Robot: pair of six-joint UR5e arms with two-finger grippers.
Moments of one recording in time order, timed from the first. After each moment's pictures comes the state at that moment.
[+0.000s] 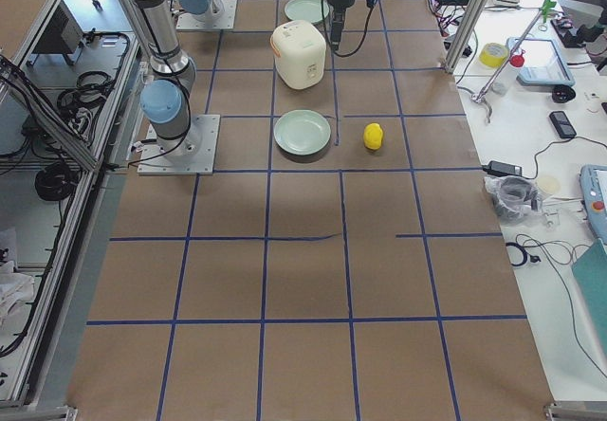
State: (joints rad) left arm -1.53 -1.54 -1.57 -1.56 1.56 0.00; right arm 1.52 -1.51 1.46 -1.51 -1.57 0.11
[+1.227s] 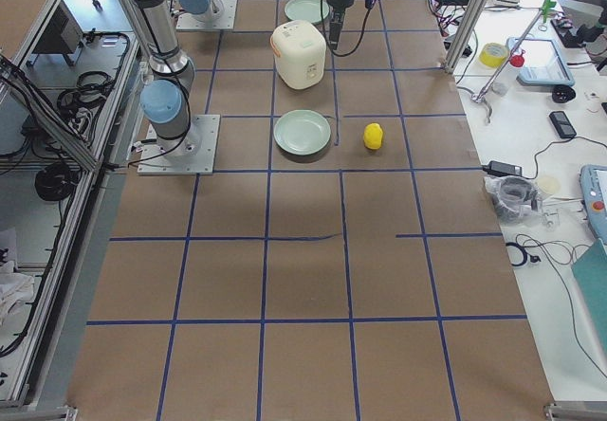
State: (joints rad) left arm -1.53 -1.54 -1.57 -1.56 1.56 0.00; right arm 1.58 -1.50 1.48 -1.53 -1.57 0.21
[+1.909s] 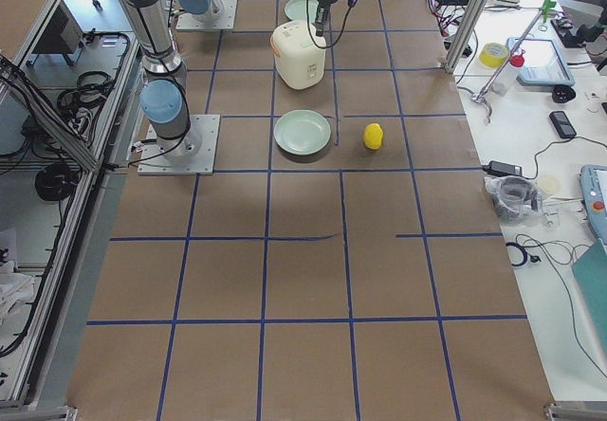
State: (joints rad) left arm -1.53 -1.54 -1.57 -1.56 1.56 0.00; right arm 1.73 -1.48 1.55 -1.54 -1.52 0.39
